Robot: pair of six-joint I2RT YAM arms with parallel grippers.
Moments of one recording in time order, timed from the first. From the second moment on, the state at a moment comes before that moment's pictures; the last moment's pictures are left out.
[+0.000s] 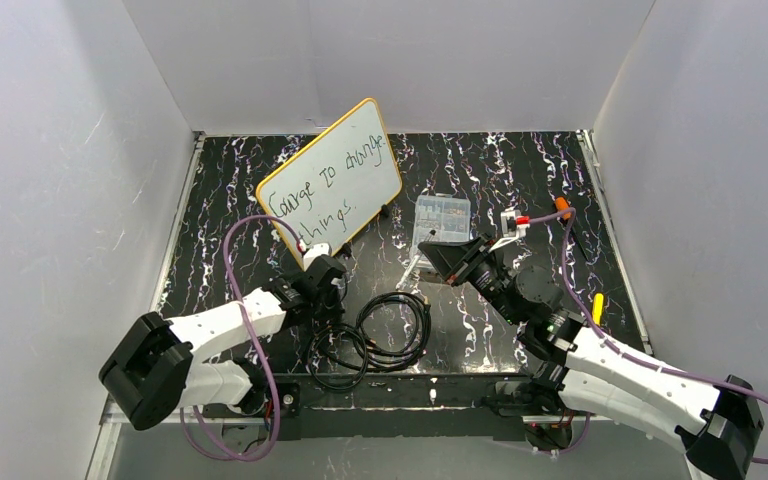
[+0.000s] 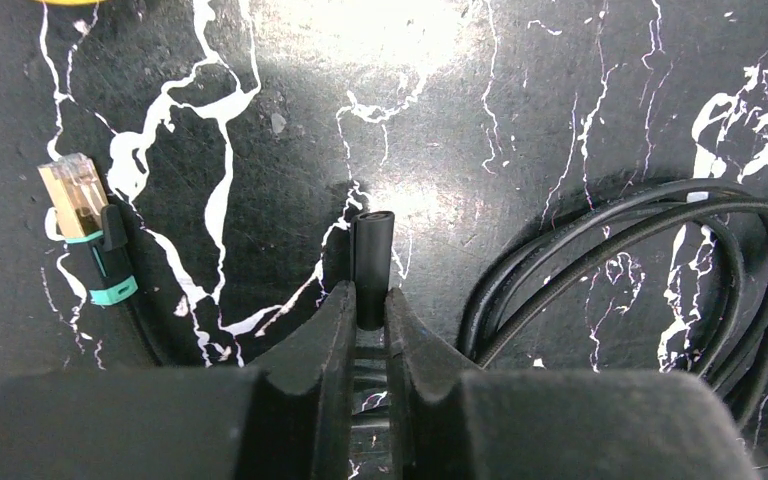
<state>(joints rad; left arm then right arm) -0.76 1.21 0.56 -0.37 -0.25 -0.79 0.94 0.73 0.45 0.43 0.20 0.78</state>
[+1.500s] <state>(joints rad) -0.66 1.33 0.68 -0.08 -0.04 -0.54 0.94 0.66 0.45 0.34 0.23 0.76</state>
